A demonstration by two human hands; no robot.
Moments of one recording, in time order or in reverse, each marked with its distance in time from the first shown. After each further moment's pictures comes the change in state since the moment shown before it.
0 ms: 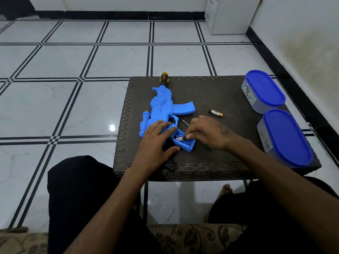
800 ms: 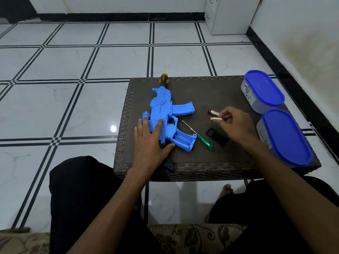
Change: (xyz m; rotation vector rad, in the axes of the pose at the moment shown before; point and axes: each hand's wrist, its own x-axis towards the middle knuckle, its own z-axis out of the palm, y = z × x) left_hand 0.001 0.006 -0.001 0.125 0.012 -0.323; right_hand -0.033 0.057 0.003 0.291 0.507 0.655
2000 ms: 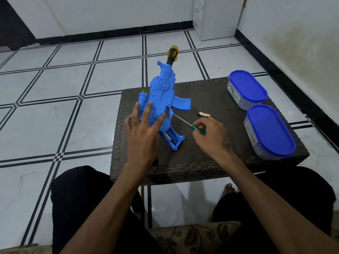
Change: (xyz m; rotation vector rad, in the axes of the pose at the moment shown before) left_hand 0.015 0.032 -0.036 0.448 0.302 0.310; right_hand -0.059 -0.043 0.011 0.069 0.122 -0.109
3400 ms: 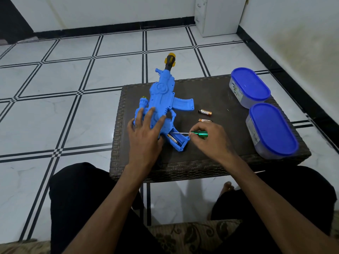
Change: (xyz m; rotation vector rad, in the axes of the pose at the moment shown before) left_hand -0.010 0.003 0.009 -0.110 -0.066 -0.022; right_hand -0.009 0.008 0.003 0.071 -0.104 -0.123
